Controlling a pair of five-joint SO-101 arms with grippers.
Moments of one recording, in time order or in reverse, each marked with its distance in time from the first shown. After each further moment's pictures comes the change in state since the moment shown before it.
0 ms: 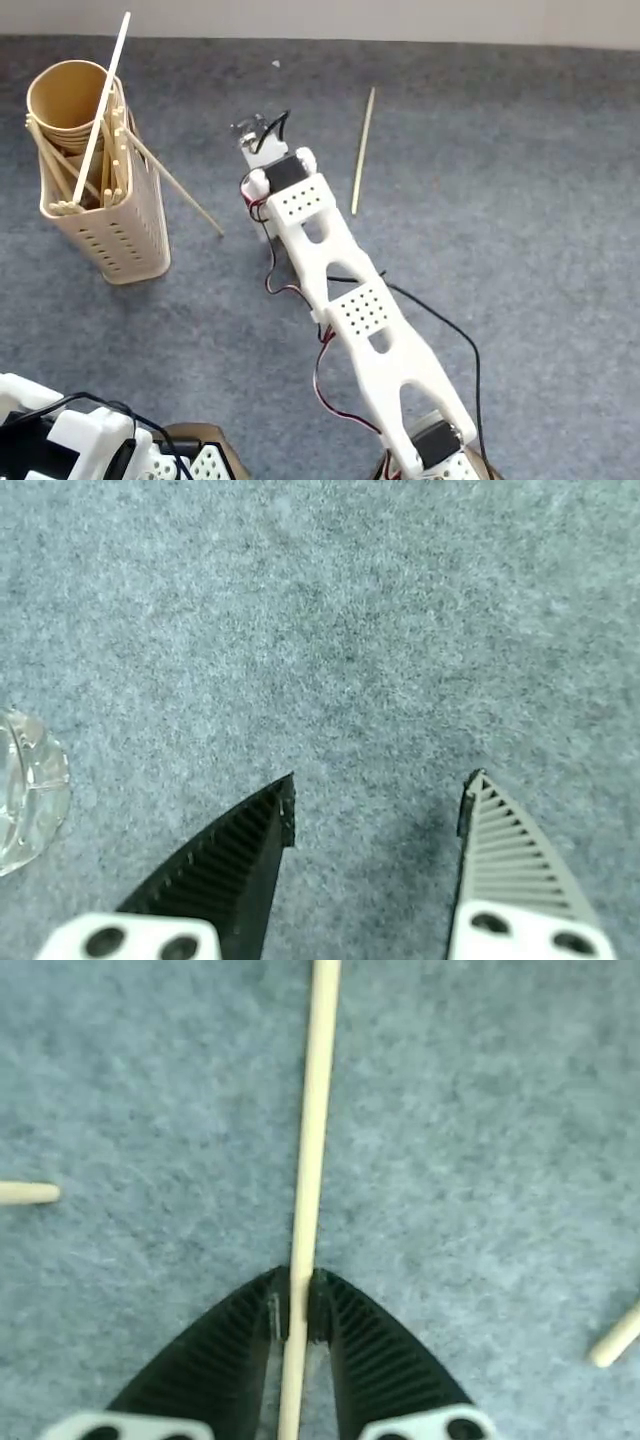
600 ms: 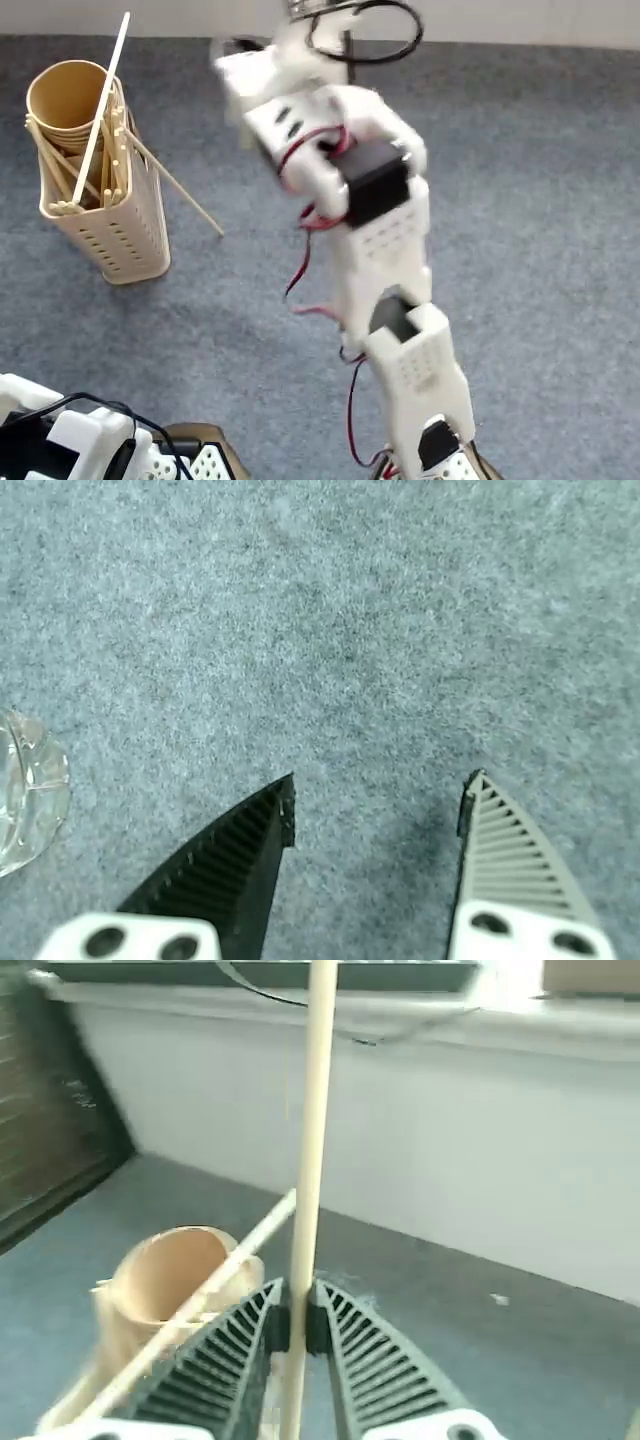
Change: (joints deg) left arm 0.0 0.0 0.0 0.0 -0.2; right arm -4.5 -48.2 -0.7 -17.3 -6.3
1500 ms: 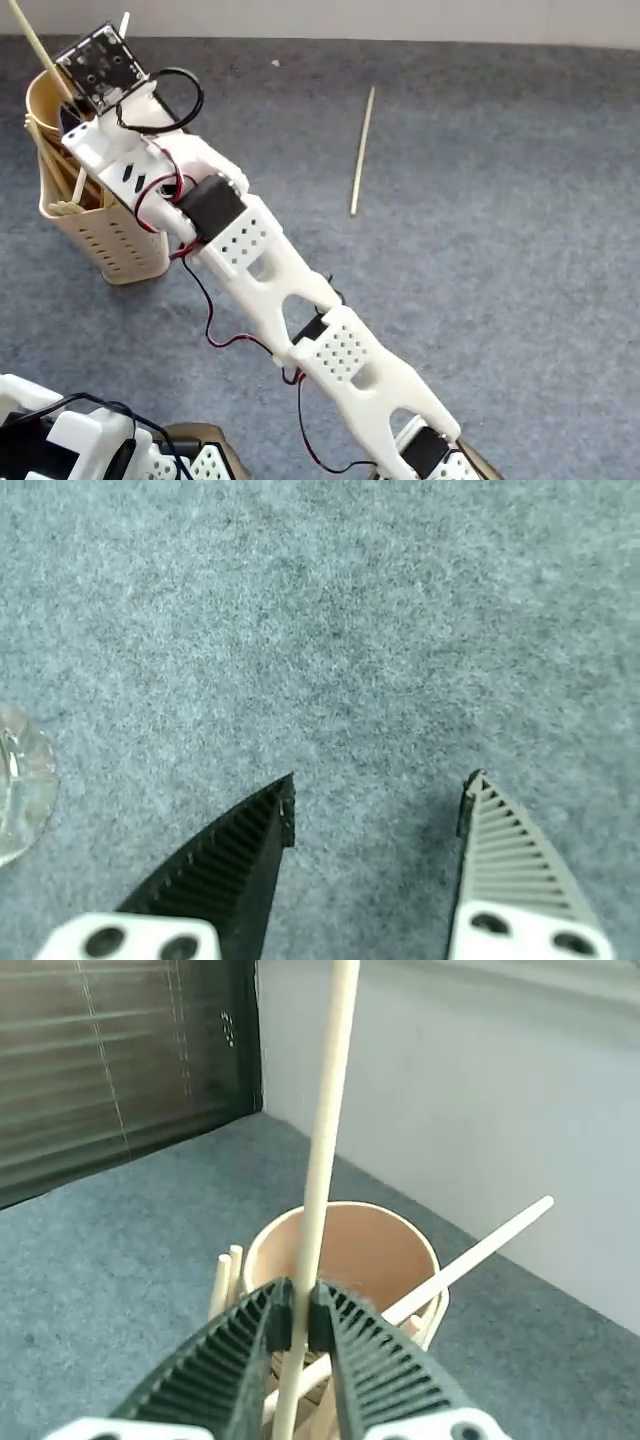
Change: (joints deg) left arm 0.0 0.0 0.0 2.5 -2.0; right arm -12.7 24.5 0.1 -27.9 8.3
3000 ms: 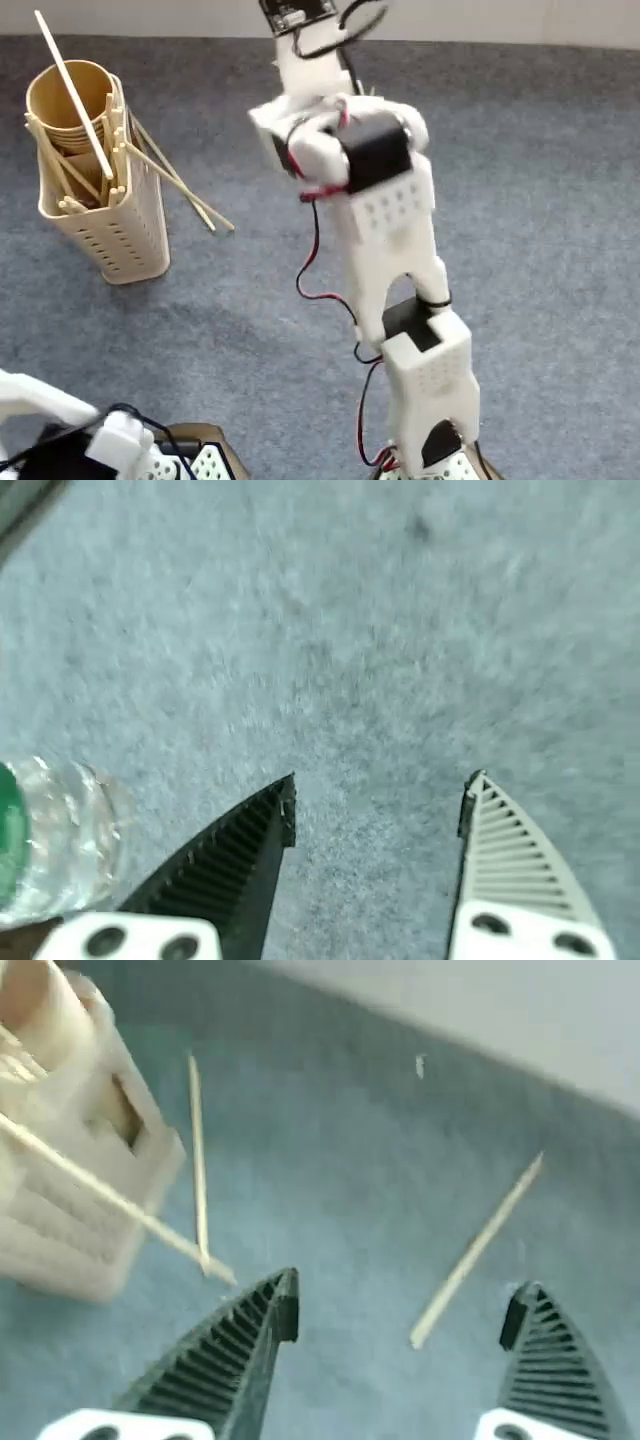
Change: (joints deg) left arm 2.7 -9.4 -13.8 21.0 -1.3; right arm 21.4 -31.6 22.7 45.5 4.2
